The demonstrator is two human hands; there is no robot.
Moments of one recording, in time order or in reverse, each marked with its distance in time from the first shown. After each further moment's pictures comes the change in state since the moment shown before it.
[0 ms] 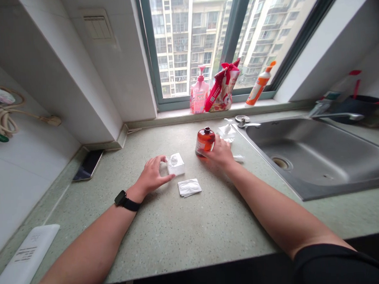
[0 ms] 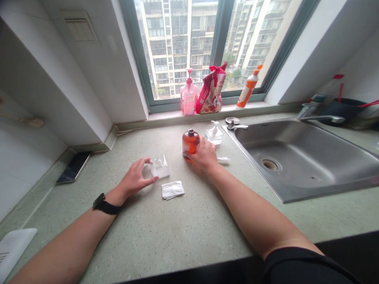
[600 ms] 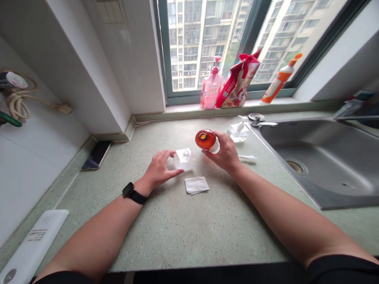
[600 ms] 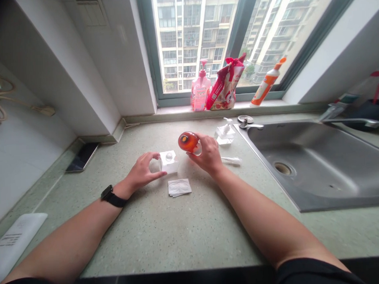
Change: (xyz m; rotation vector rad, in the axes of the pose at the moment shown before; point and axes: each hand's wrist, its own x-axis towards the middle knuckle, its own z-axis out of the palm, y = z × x) left_hand 0.003 0.001 0.004 -0.037 0.091 0.090; right_hand -0.011 -0.018 0.001 0.142 0.143 -0.449
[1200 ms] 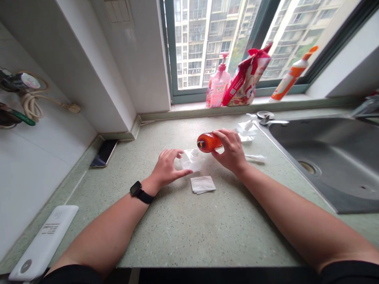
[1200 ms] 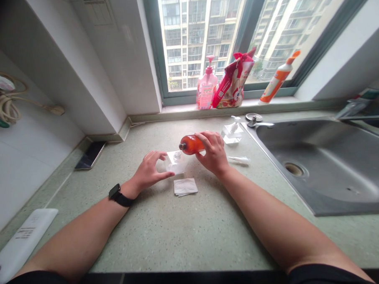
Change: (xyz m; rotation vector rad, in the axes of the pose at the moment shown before) left_hand 0.000 0.008 0.002 0.033 0.027 0.026; right_hand 0.004 -0.009 -0.001 -0.067 0.016 -0.139
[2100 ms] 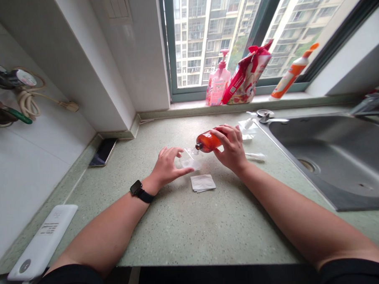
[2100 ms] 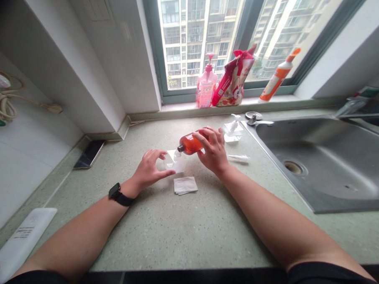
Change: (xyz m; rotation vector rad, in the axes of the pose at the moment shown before) left_hand 0.001 0.005 0.001 -0.018 -0.001 -0.052; right_hand -0.001 -0.002 -0.004 -0.040 -0.035 0.010
